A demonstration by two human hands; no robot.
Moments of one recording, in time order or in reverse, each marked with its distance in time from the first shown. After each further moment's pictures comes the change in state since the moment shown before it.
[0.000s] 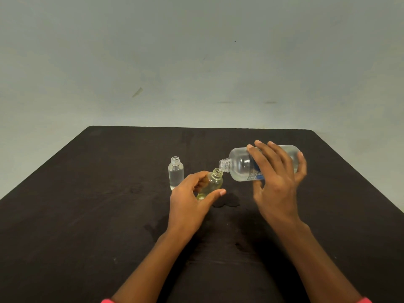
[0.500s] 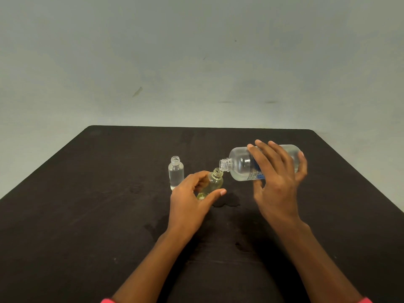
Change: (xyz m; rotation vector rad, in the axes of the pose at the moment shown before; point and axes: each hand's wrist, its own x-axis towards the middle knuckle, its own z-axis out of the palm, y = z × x) left_hand -0.001 0.002 0.000 0.004 -0.004 -0.002; right_hand 0.000 0.000 0.001 0.000 0.003 0.001
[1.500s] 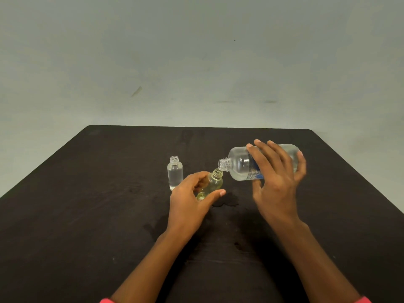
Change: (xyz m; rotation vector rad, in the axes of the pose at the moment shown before) left_hand 0.000 0.000 0.001 0.002 -0.003 0.008; right_hand 0.000 0.000 -0.001 -0.002 0.002 0.006
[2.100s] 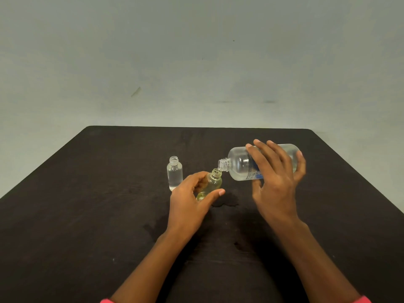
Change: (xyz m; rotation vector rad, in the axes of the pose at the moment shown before) left_hand 0.000 -0.002 0.000 0.006 -0.014 0.004; right_hand 0.000 0.000 0.001 0.004 -0.015 0.003
